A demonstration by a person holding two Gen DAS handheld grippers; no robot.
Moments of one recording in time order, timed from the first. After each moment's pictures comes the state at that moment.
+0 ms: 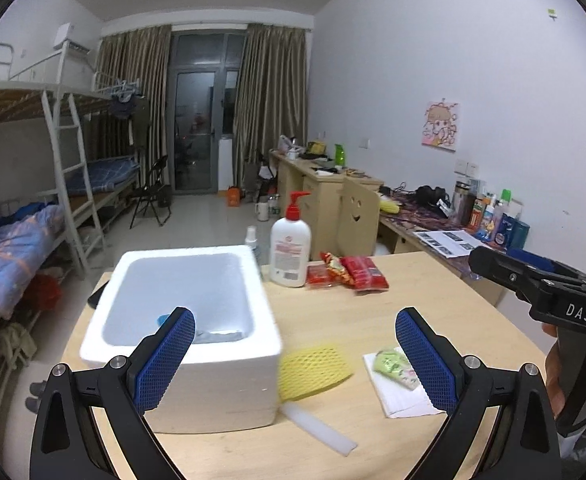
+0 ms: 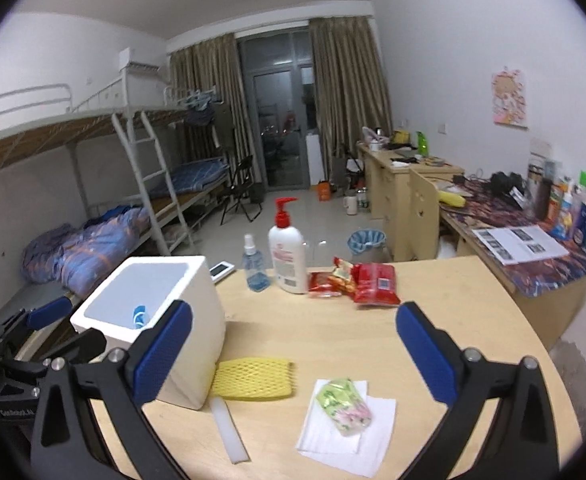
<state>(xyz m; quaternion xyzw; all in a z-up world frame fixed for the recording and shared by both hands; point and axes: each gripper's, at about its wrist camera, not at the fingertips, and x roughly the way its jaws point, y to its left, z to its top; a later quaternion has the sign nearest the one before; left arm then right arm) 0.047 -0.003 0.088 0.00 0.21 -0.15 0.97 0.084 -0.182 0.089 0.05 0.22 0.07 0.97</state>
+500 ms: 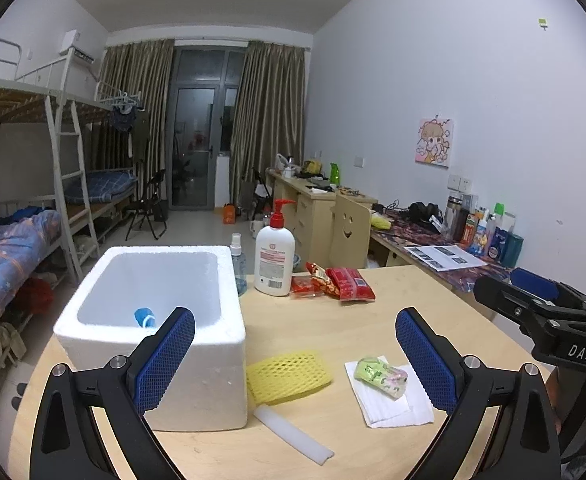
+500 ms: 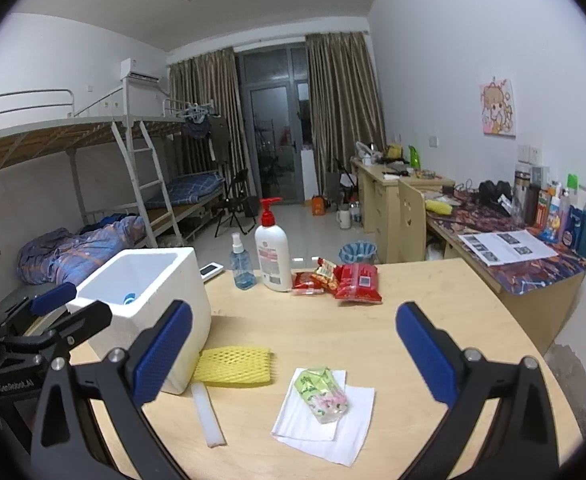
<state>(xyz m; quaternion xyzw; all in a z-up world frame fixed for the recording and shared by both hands) 0.027 -0.015 0.066 -0.02 0.18 -0.16 0.97 0.051 -0.198 0.066 0.04 0.18 0.06 0.98</state>
